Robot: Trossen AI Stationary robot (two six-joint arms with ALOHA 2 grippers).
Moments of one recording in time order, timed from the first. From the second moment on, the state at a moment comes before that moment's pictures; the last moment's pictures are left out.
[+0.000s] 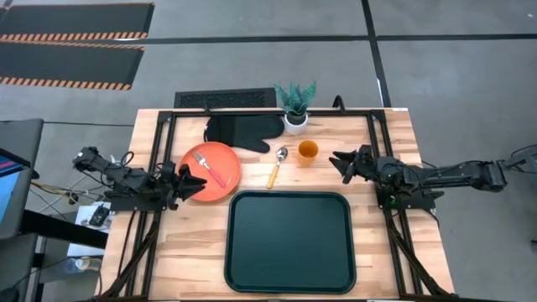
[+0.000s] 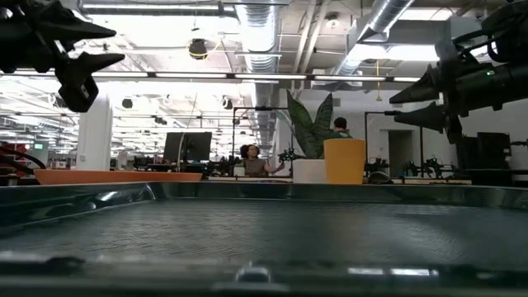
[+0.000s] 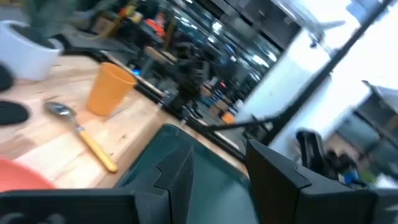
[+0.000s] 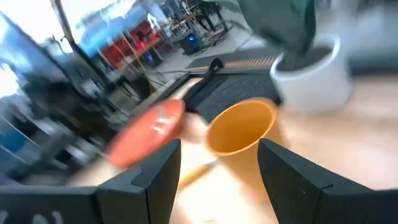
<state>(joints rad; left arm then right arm) -0.44 0.00 0.01 0.09 -0.53 -0.64 -0.08 0.42 0.01 0.29 0.42 0.73</state>
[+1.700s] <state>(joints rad) -0.42 0.50 0.82 -0.48 -1.01 -0.97 -0.44 1.43 1.08 -0.75 0.07 0.72</state>
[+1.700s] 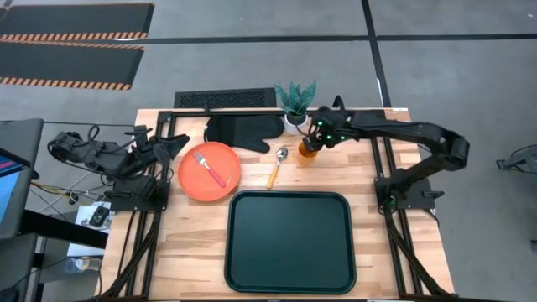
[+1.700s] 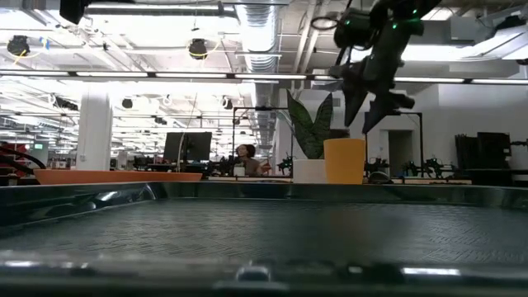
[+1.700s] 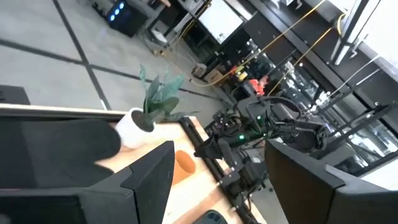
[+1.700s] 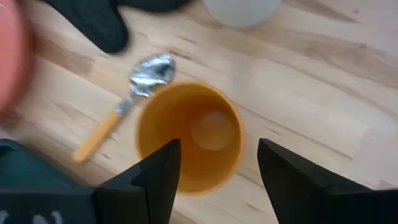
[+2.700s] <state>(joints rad) -0.42 0.50 0.82 -0.53 -1.04 -0.99 -0.38 1.33 1.16 -0.99 0.05 0.68</state>
